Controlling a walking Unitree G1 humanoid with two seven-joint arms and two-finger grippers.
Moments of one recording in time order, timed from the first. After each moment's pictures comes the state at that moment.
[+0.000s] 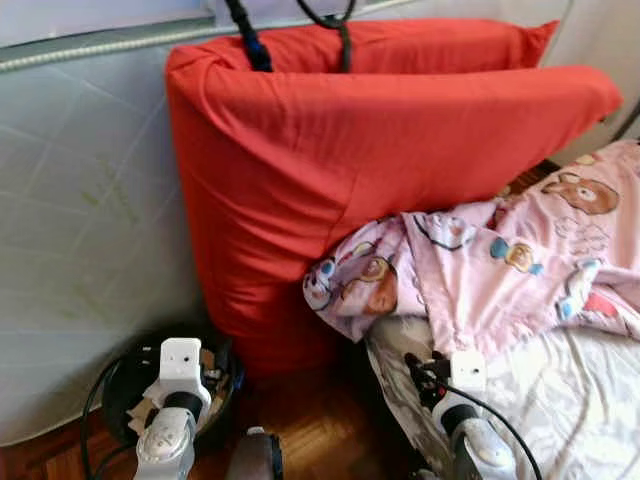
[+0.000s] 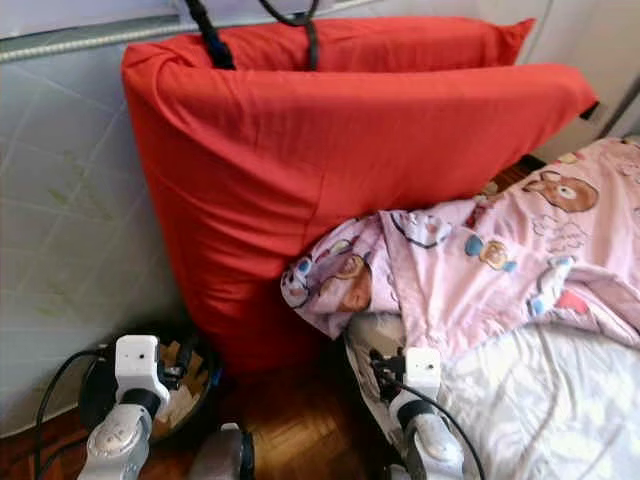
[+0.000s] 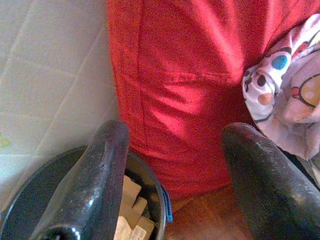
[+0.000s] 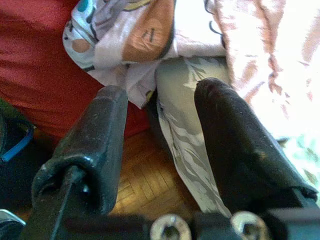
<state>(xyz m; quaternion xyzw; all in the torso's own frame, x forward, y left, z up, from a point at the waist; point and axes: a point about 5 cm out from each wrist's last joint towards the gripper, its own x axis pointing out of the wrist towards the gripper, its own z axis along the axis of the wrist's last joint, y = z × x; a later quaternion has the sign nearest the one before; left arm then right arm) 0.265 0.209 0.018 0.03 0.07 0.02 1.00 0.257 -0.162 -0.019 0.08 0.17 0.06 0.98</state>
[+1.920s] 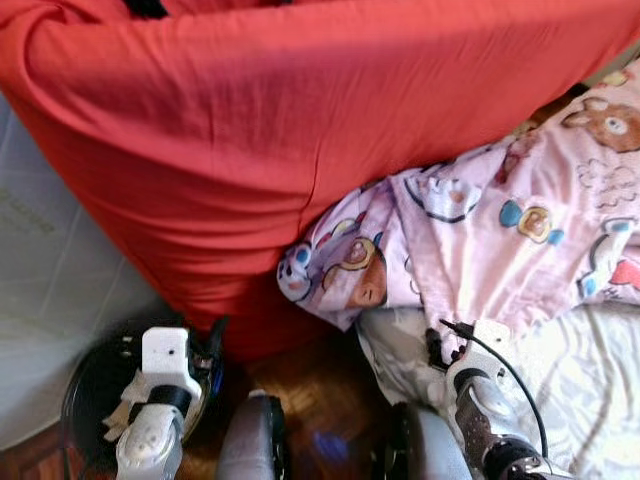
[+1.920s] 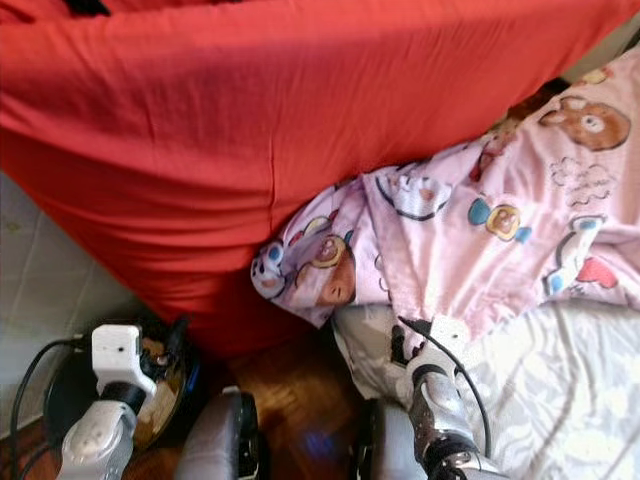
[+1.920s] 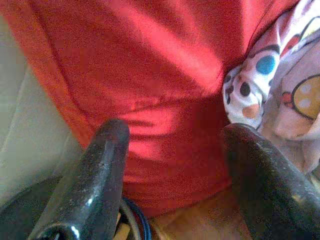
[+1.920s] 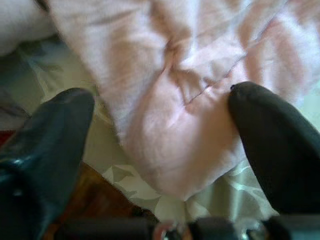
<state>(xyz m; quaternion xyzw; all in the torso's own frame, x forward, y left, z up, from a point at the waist) 0.248 0.207 0.065 0.03 0.00 0.00 1.00 0.297 -0.185 0.000 0.13 0.23 -0.10 0.96</state>
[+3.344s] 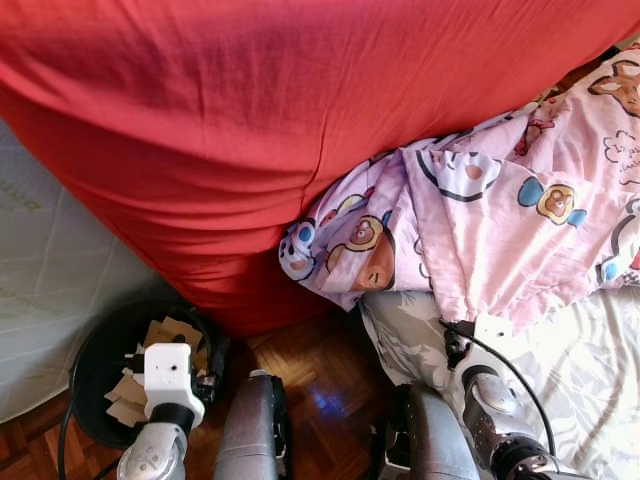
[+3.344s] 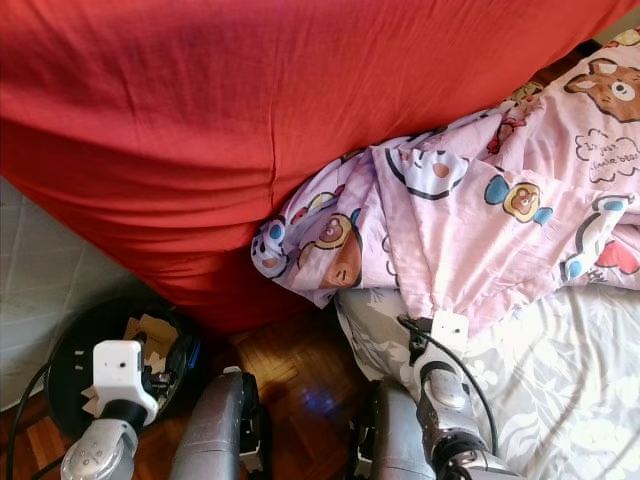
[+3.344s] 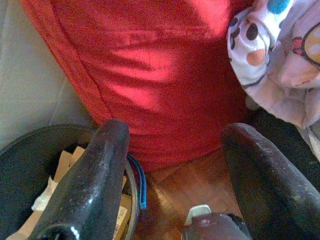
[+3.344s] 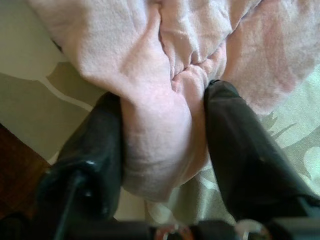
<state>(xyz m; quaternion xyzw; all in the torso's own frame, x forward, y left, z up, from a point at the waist) 0.232 0.200 0.063 0.02 0.03 0.01 1.00 0.299 -0.197 0.005 0.05 0.22 -0.12 0.97</state>
